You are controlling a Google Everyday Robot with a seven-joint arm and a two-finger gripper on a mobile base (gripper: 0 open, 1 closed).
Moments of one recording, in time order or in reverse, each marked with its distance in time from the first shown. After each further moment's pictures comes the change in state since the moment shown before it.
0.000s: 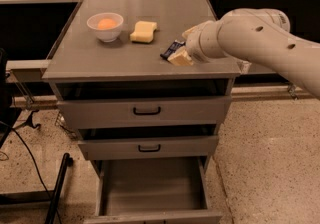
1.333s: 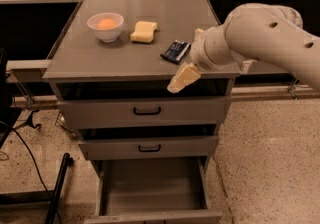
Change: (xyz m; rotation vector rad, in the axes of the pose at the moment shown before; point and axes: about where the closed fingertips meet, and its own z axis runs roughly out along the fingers) arm 0.013 0.036 -0.028 -0.126 0.075 -0.020
